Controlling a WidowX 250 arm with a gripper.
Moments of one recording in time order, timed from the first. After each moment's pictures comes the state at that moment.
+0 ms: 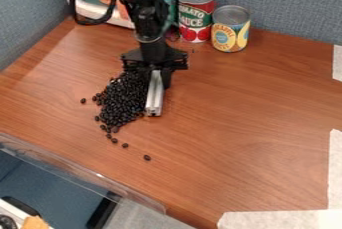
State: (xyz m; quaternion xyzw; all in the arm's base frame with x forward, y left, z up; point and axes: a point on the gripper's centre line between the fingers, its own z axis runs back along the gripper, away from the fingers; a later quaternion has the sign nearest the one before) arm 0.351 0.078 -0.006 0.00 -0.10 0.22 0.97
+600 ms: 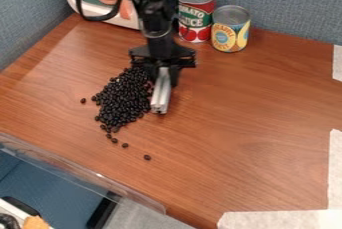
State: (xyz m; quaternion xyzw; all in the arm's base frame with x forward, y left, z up) arm 0.367 0.048 0.012 -0.02 -0.12 0.16 0.98
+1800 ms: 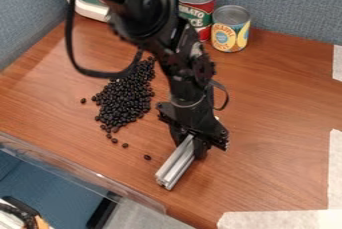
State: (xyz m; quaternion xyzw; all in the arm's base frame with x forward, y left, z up) arm 0.271 -0.036 -0.007 -0.03 -0.10 -0.08 0.99
